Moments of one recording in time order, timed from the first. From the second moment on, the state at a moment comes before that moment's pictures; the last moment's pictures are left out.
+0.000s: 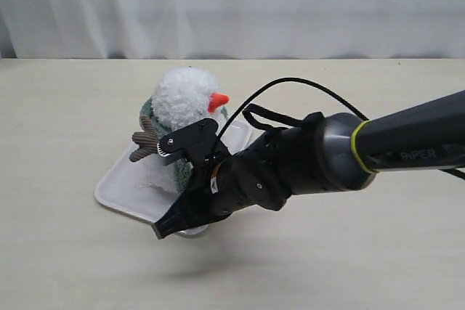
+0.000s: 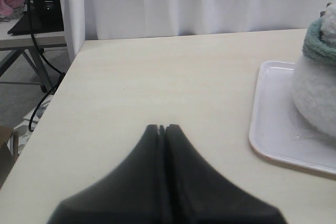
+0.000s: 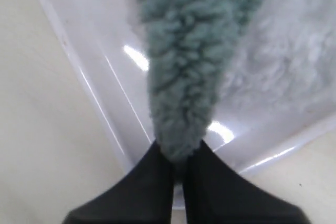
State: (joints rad) left arm -0.95 0.00 0.00 -0.03 0.13 0.12; right arm 0.81 1.97 -1.08 -0.04 0.19 0.20
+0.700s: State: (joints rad) left arm -0.95 0.00 0.00 -0.03 0.13 0.12; right arm 0.81 1.94 -1.20 -0.71 0.83 0.51
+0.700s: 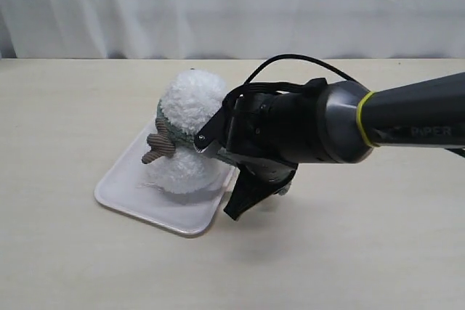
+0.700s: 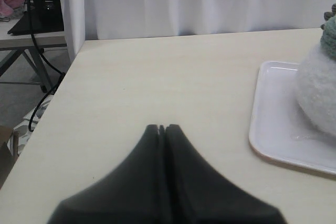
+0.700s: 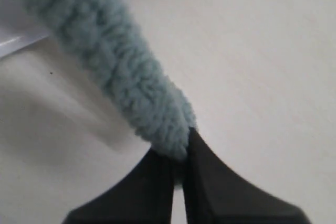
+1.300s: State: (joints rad) left arm -0.95 0.00 0.00 -0.03 0.13 0.12; right arm 0.81 1.93 -1.20 -0.65 0.72 0.50
